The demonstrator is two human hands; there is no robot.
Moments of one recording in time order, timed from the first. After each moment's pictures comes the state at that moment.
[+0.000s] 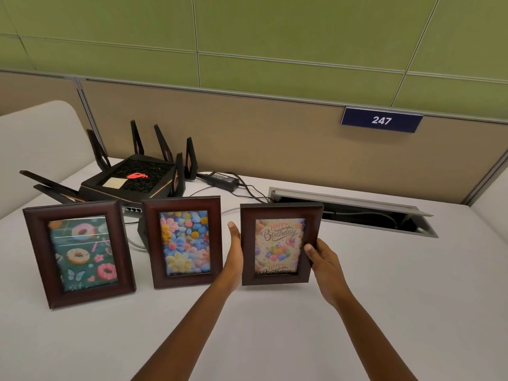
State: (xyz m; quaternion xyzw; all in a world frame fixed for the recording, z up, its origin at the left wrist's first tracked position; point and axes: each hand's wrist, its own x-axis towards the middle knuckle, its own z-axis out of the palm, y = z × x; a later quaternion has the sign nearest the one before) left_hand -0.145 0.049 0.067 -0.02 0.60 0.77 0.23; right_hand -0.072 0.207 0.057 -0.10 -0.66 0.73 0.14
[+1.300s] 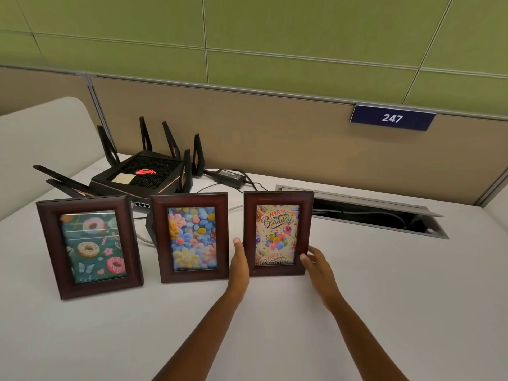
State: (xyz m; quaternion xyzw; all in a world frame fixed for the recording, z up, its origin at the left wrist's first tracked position) left_hand -0.140 0.048 0.025 -0.07 0.63 0.76 0.16; right_hand -0.083 0.207 0.015 -0.20 -0.78 0.59 0.09
